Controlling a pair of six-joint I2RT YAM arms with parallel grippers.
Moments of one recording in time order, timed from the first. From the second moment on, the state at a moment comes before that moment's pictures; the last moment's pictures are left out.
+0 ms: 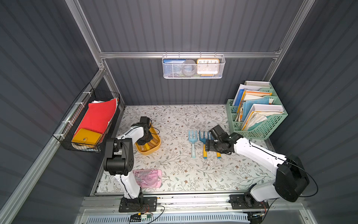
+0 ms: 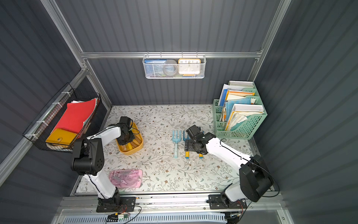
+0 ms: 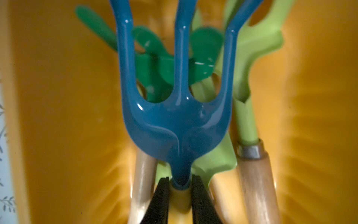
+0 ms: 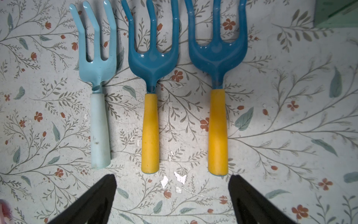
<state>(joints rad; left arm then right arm) -0.01 1.82 1.18 -0.63 -0.22 -0.56 0.59 1.45 1.02 -0.73 0.14 0.66</state>
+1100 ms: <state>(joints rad) -0.22 1.73 1.54 -0.73 -0.13 -0.41 0.60 1.47 1.02 -0.73 0.18 0.66</state>
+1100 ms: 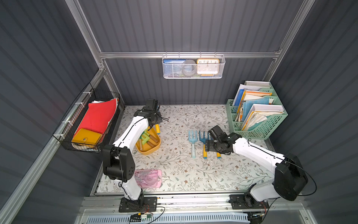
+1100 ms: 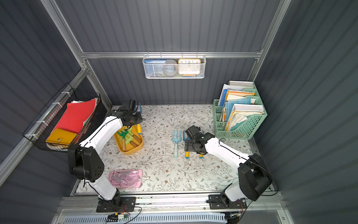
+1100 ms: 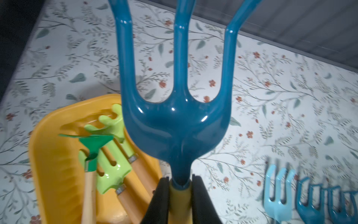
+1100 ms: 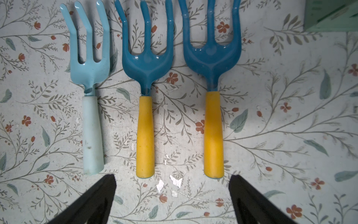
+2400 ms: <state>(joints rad) -0.58 1.82 1.20 -0.50 0.02 -0.63 0.54 1.46 1.01 -0.74 0.17 0.66</state>
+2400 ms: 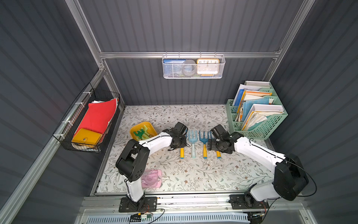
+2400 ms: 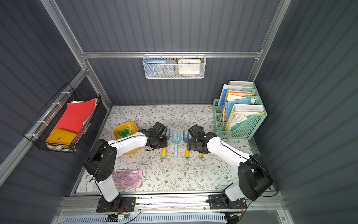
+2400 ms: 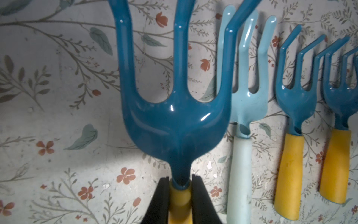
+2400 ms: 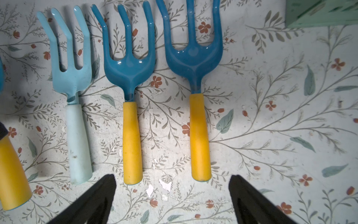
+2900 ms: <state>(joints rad) -0.58 1.88 1.19 -0.50 0.01 -0.62 0.54 1.46 1.01 -0.73 0.16 0.66</state>
